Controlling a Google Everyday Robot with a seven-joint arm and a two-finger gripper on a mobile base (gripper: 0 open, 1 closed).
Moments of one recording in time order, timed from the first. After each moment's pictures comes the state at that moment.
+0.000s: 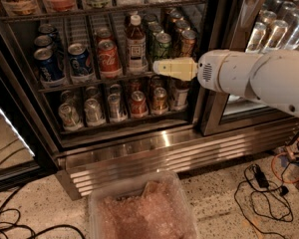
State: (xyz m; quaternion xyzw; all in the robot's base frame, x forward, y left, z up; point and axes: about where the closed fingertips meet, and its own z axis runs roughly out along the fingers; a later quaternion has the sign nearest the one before) arm 0.608 -0.100 0.928 -0.14 0.81 0.21 0.54
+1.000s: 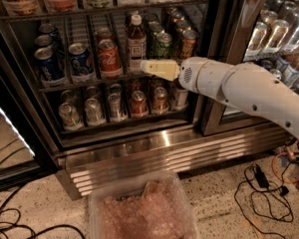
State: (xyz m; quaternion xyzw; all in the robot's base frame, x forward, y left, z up) arm 0.661 -0.066 0.891 -0.11 0.78 0.27 0.55
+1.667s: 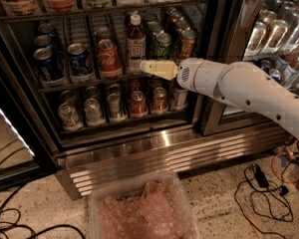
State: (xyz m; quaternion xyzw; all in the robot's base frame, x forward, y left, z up) arm 0.681 -0.063 0.873 -0.10 0.79 0.29 0.53
